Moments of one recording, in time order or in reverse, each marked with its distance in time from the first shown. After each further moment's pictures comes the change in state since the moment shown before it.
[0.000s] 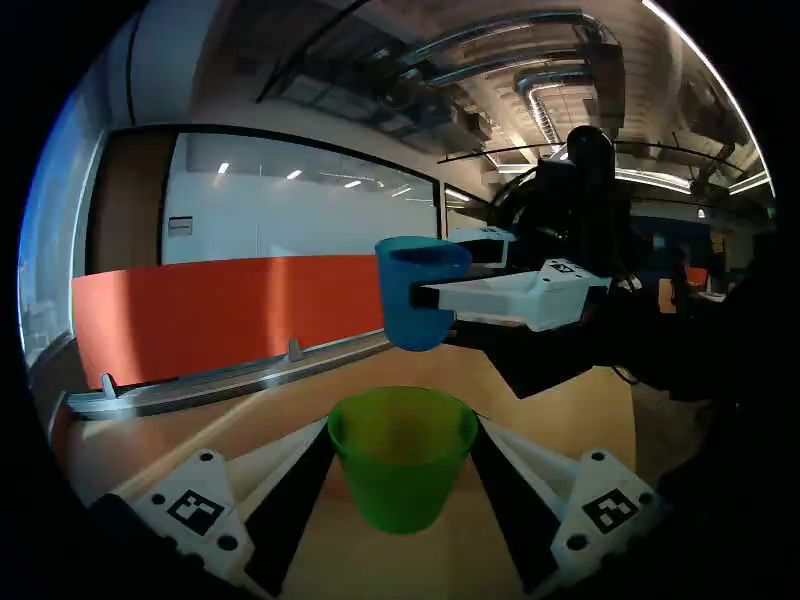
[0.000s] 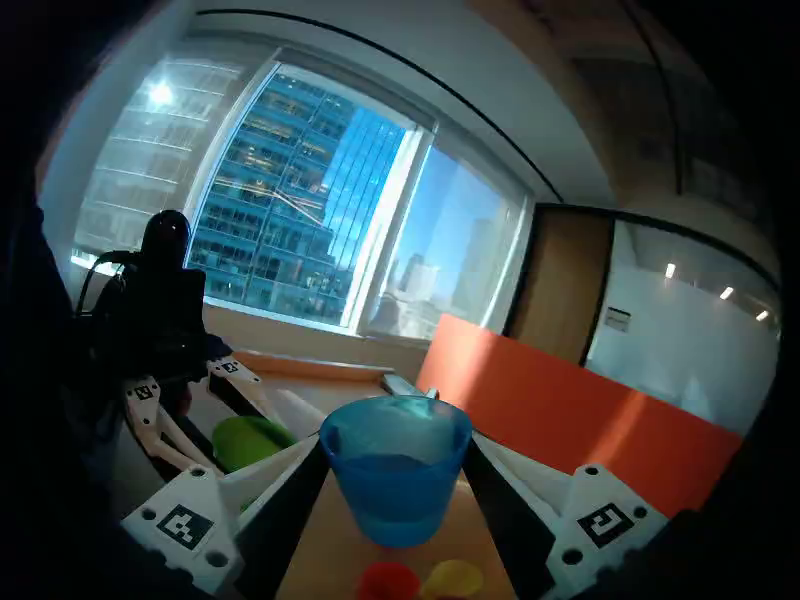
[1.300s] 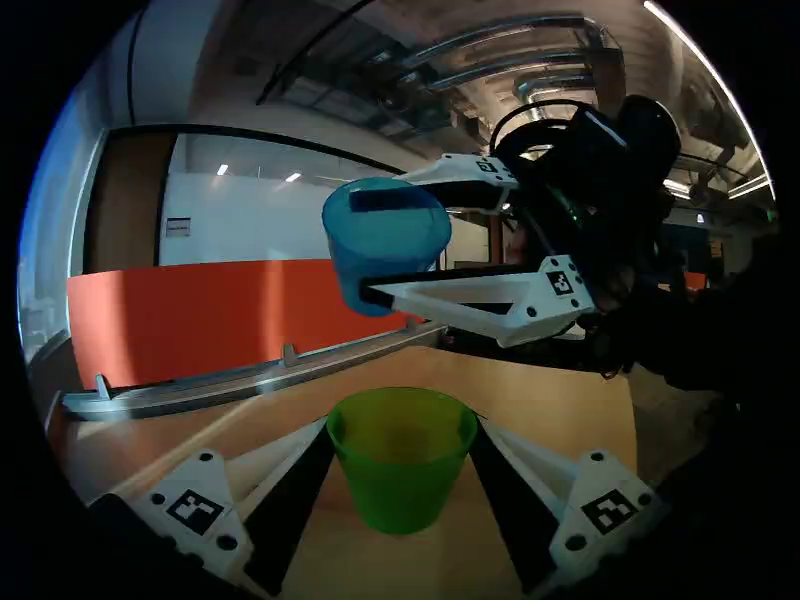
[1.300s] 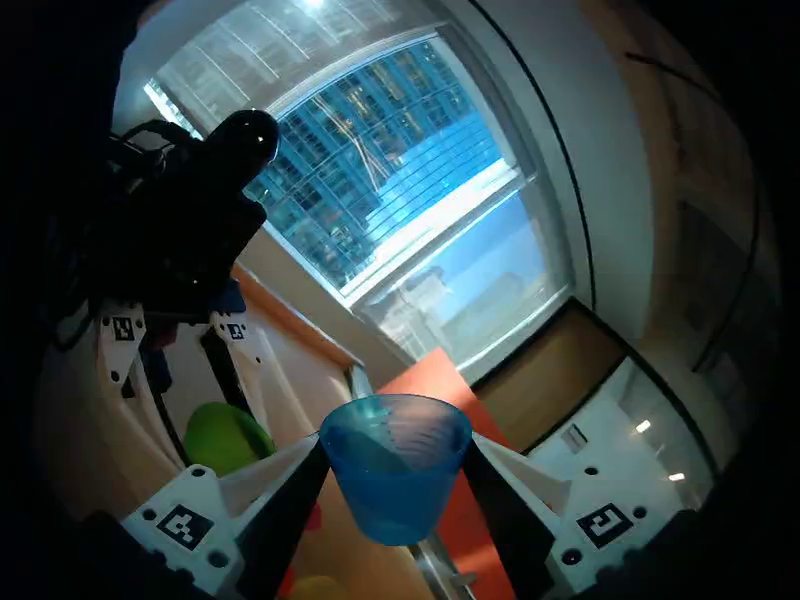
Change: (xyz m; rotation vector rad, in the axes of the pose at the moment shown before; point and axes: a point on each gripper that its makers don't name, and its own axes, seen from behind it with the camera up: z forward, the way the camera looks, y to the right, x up) left arm 0.006 0.002 0.017 -0.009 0.020 -0.007; right arm 0.029 0.010 0.028 -0.016 -0.036 -0.575
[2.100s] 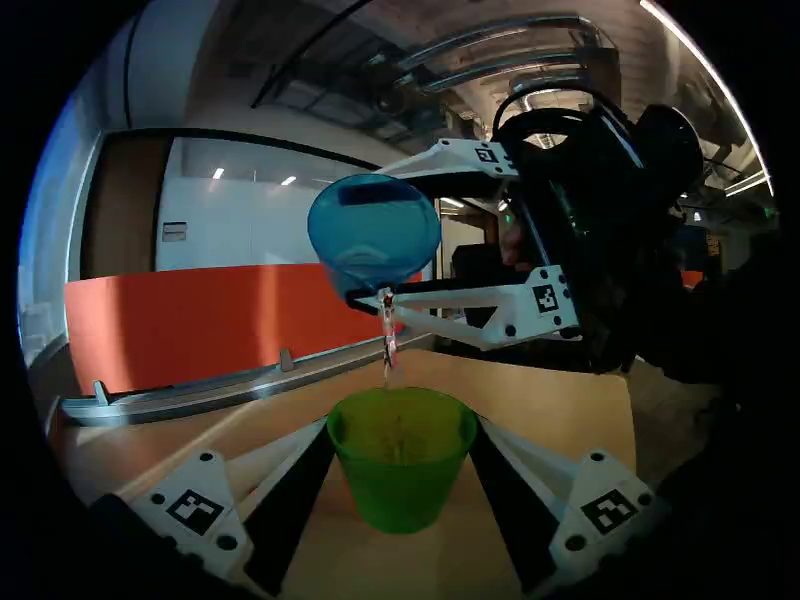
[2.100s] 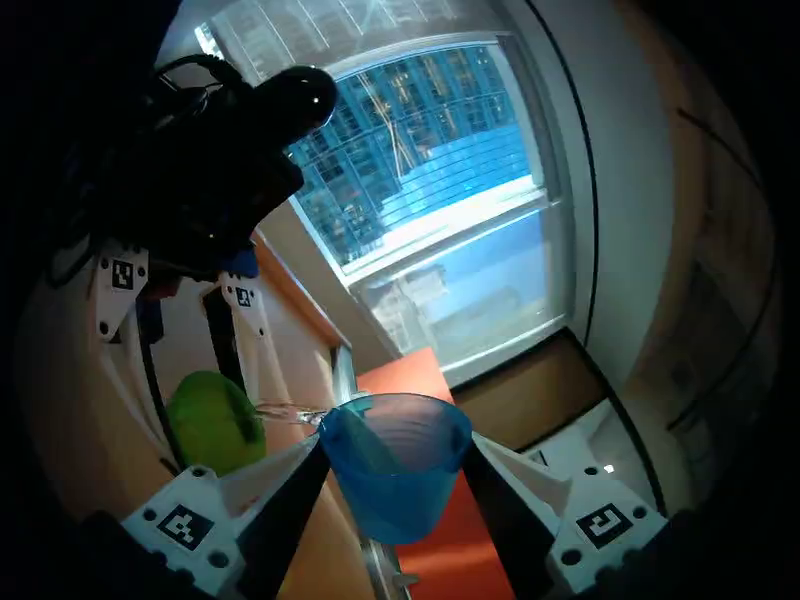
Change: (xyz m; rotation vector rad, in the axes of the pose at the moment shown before) left arm 0.006 0.005 0.003 -0.011 0.009 0.009; right arm -0.003 0.011 0.005 -0.022 -0.043 -0.206
